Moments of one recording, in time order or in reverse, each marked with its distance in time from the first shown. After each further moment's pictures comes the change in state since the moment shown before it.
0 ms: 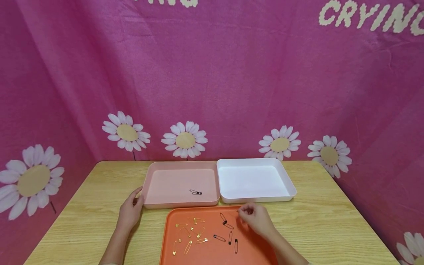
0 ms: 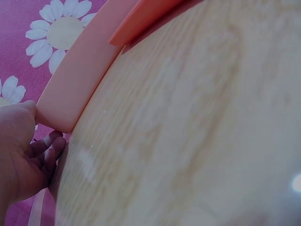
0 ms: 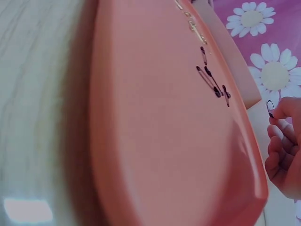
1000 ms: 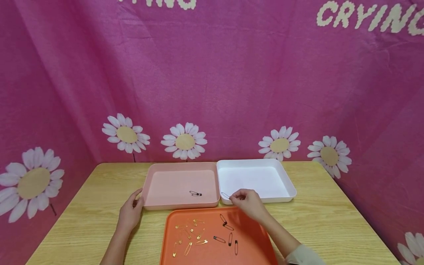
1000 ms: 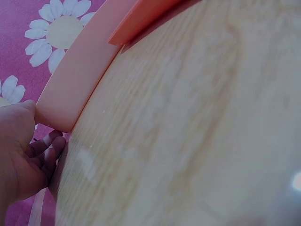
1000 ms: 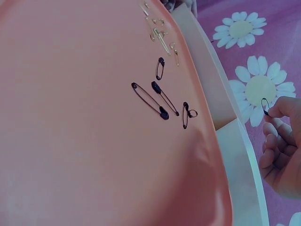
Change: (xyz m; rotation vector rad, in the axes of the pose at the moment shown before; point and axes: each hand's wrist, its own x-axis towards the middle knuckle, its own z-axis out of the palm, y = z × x) left_hand -0.002 0.003 0.000 -0.025 -0.008 -0.021; right_hand 0.033 -0.031 -0.006 0.029 -0.052 -0.063
